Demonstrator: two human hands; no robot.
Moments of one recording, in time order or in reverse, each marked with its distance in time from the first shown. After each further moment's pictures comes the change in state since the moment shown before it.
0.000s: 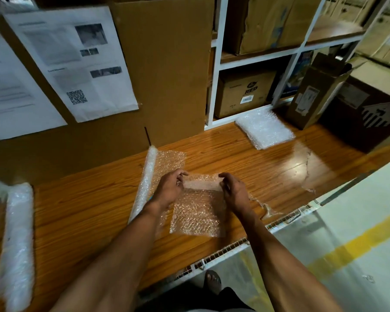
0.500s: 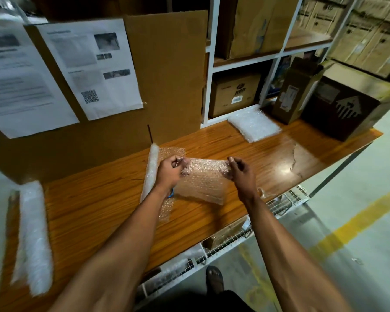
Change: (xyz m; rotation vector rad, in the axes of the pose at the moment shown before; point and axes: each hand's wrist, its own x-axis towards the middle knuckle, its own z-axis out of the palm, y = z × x) left_hand -0.053 0.041 -0.028 -0.498 0.116 0.016; right_hand -0.047 -0.076 -0.033 0.786 0.218 0.258
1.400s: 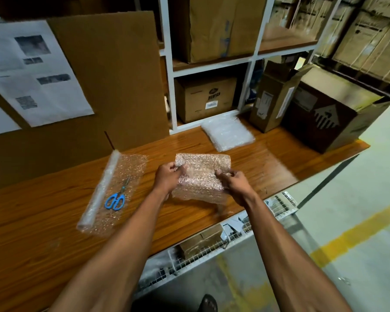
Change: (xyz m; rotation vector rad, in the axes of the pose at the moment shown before) left_hand 0.038 0.019 0.193 0.105 0.089 -0.236; right_hand 0.097 -0.025 -0.177 -0.099 -0.263 0.372
